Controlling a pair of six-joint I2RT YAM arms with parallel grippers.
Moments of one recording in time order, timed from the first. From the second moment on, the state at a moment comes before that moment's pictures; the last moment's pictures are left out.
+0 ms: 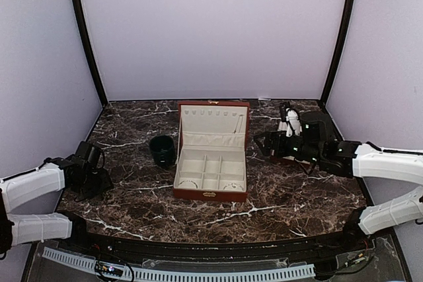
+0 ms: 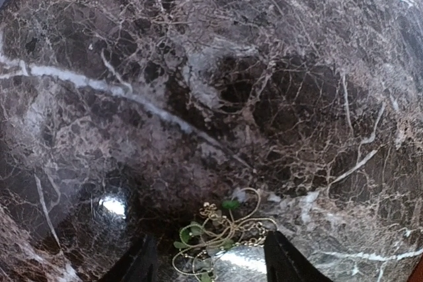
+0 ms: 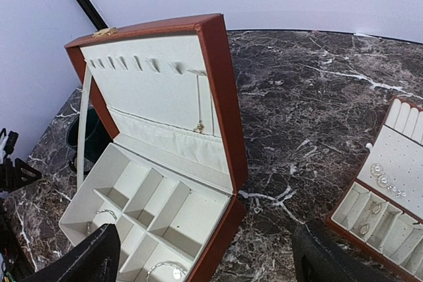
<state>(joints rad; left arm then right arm) -0.21 0.96 0.40 -0.57 -0.19 -0.75 0.76 1.16 0.67 0.07 0.10 0.42</state>
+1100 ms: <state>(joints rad) -0.19 0.96 0.40 -0.54 -0.16 -0.72 0.74 1.10 0.60 0.16 0.13 0.44</state>
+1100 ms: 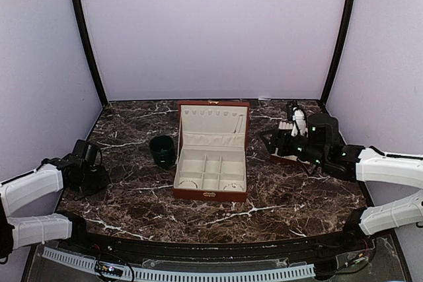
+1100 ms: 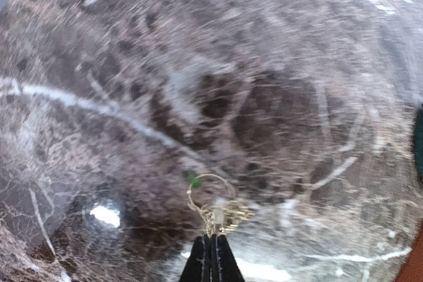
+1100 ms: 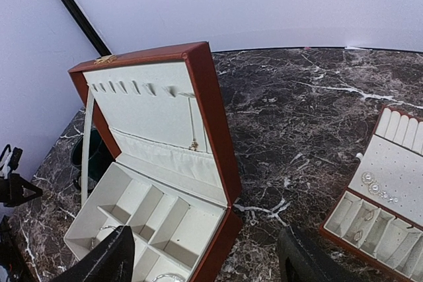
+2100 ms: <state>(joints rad) -0.48 1.13 0.99 -0.39 0.76 -0.29 0.87 1.40 0.87 0.34 -0.35 0.40</state>
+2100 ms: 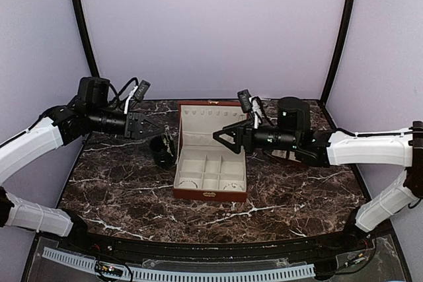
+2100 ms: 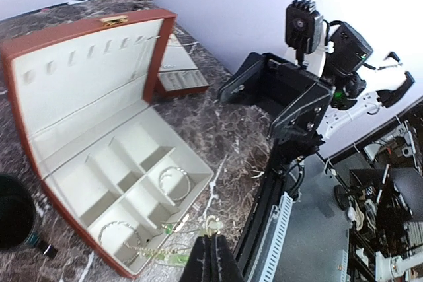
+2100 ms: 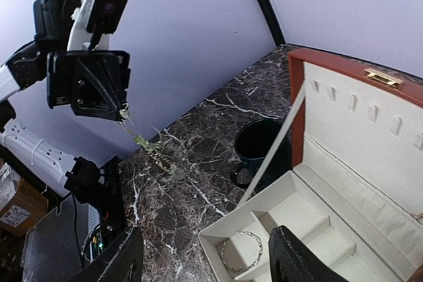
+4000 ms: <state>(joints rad) -0.65 1.37 1.16 -0.25 1.01 -0.25 0.96 1.55 0.95 0.55 -0.48 0.35</state>
